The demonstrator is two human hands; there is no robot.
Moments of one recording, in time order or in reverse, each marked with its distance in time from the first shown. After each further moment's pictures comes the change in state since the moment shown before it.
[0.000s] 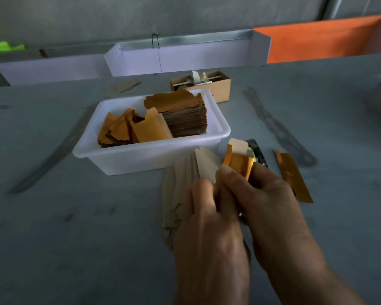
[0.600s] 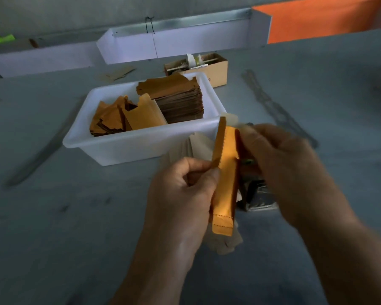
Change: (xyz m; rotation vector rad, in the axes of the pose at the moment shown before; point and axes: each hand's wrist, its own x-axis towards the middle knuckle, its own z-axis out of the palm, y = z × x) left_hand 0.028 -0.005 -0.029 -0.636 -0.208 -0.635; right_hand 0.028 -0.010 -0.028 -0.314 0.010 -0.111
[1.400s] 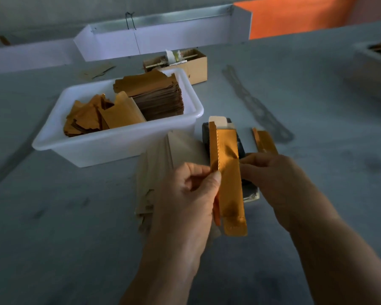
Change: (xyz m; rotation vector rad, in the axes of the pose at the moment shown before) left_hand -0.011 -0.006 0.033 -0.050 -0.062 -0.077; right_hand -0.002 0.042 -0.026 -0.040 -0.023 0.269
